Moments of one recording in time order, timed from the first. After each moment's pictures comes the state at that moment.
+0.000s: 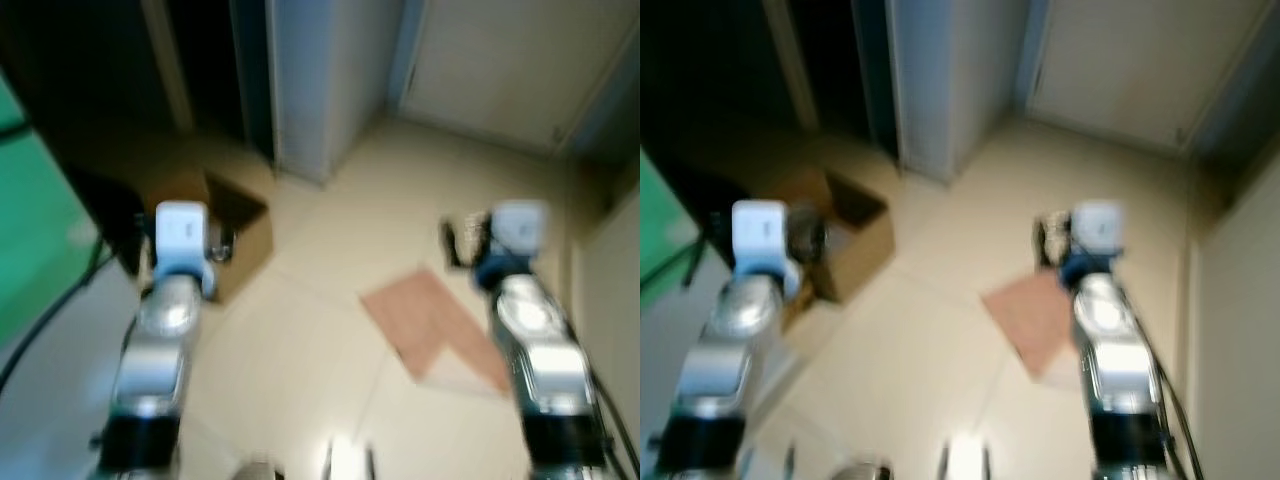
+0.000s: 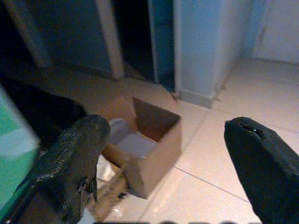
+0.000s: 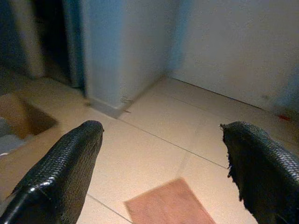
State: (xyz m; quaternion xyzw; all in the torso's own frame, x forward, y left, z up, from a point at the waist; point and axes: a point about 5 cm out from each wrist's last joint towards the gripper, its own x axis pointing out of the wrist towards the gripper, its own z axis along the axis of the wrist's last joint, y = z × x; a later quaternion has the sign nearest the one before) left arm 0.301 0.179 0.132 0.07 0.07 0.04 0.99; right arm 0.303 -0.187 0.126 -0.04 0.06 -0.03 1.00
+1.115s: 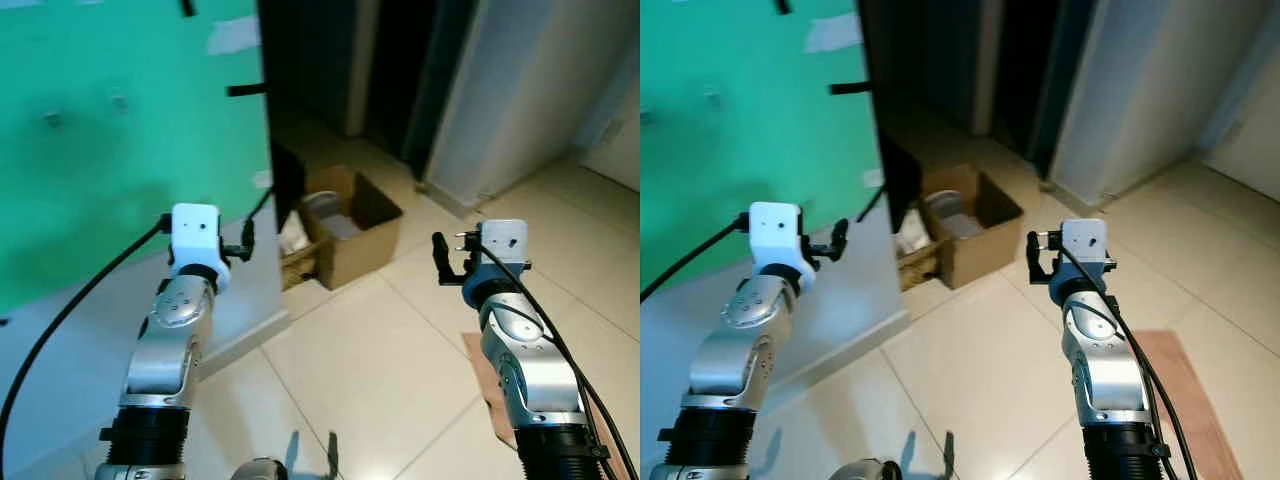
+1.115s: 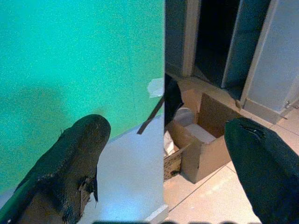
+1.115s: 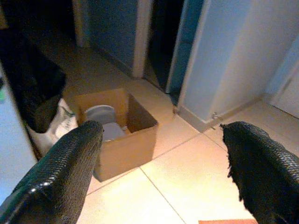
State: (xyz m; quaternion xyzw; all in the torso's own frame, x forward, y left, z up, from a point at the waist) left arm 0.304 0.168 0.130 0.03 0.07 0.00 1.00; right arm 0.294 -0.181 0.115 -0.05 0.08 -0.03 1.00
